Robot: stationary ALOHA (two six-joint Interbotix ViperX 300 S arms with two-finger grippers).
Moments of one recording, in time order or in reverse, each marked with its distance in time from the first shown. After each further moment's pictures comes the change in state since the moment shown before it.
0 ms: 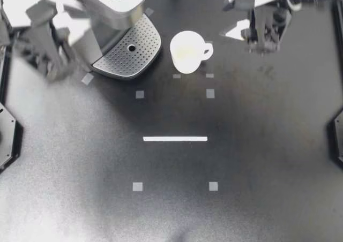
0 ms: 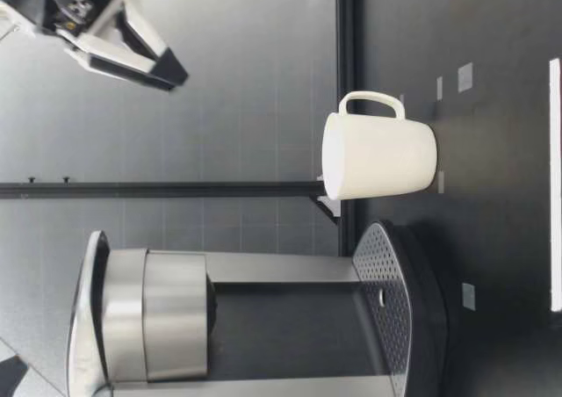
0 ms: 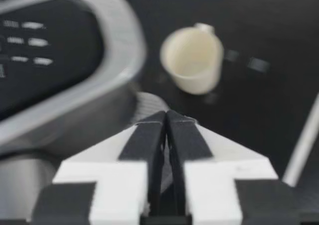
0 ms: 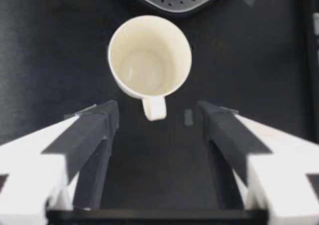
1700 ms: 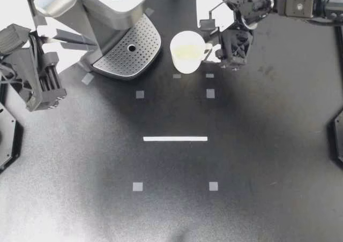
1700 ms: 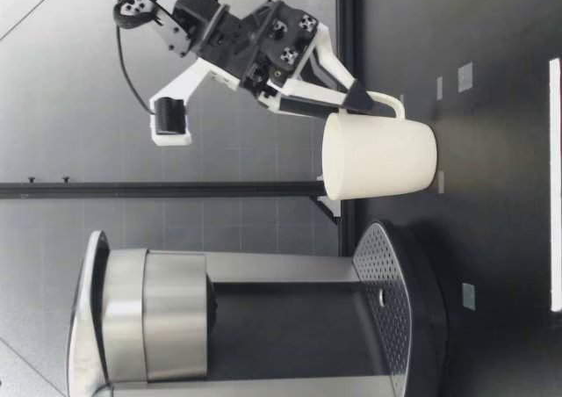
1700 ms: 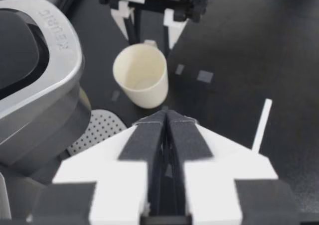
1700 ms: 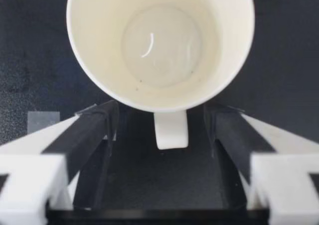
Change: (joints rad) left arm -0.044 -0.075 0.061 -0.014 -0.097 -0.014; right arm -0.037 0.385 0.061 0.270 -0.175 -0.344
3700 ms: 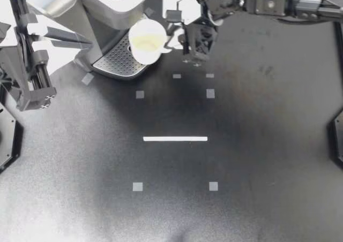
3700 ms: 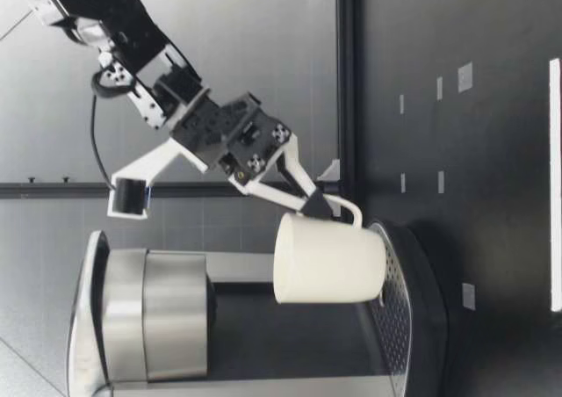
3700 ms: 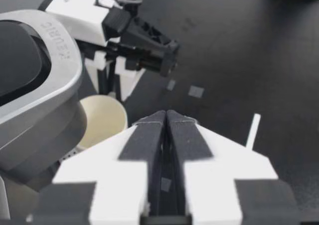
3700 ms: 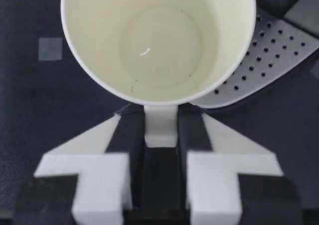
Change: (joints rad) left arm 0.002 -0.044 0.026 0.002 -0.048 -0.018; right arm 0.095 0.123 -0.239 0.100 -0.077 0.029
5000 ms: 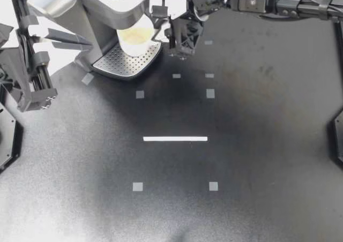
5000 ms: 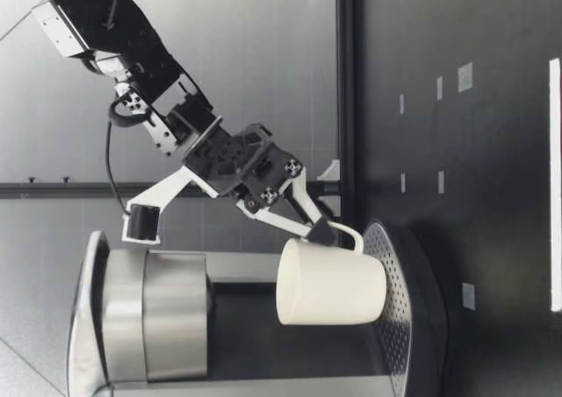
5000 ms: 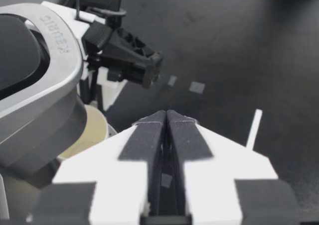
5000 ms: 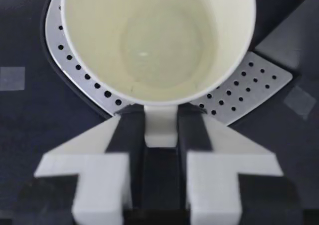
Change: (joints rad) left arm -0.002 0.000 0.008 -0.002 0.003 -0.002; right arm 0.000 0.083 -0.092 -0.008 -0.034 -0.011
